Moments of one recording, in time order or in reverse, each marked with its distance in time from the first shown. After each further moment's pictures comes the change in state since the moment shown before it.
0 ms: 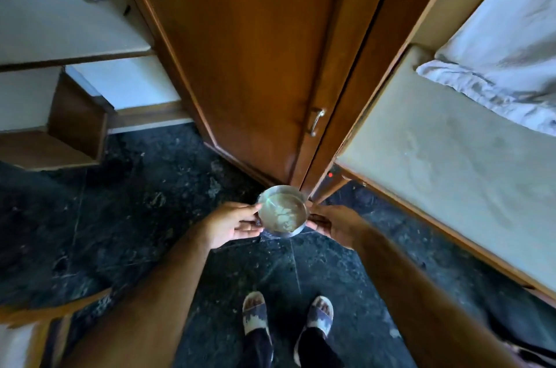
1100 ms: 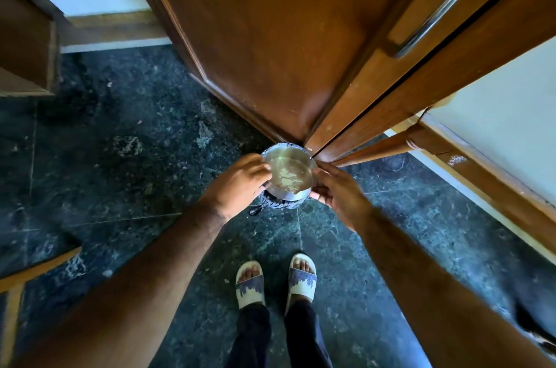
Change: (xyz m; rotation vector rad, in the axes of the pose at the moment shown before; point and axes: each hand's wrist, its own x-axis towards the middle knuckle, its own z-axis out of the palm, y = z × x) left_hand 0.219 -0.073 -0.061 1.549 0.231 1.200; right_hand 0.227 0.070 -0.015 -0.201 0.036 -0.122
